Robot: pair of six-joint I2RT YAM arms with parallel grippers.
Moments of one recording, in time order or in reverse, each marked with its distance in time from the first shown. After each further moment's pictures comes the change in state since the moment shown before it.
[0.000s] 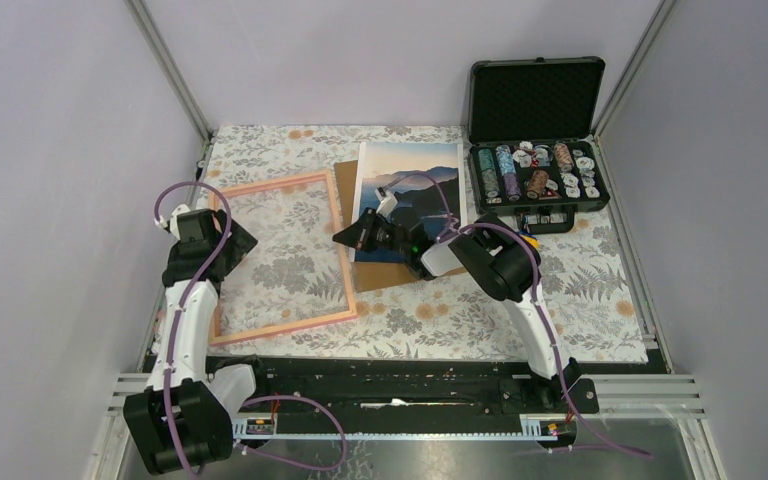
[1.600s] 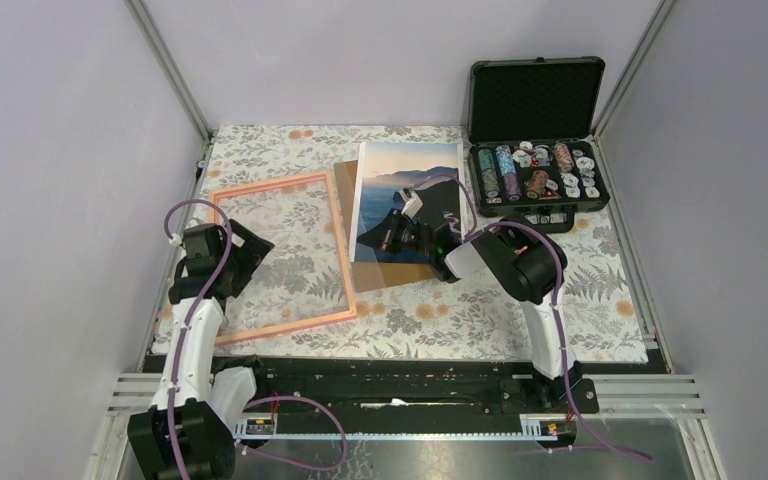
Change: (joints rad) left arm -0.019 -0.094 -0.123 0.042 0.232 -0.190; right arm -0.093 -0.145 -0.204 0.005 -0.063 -0.018
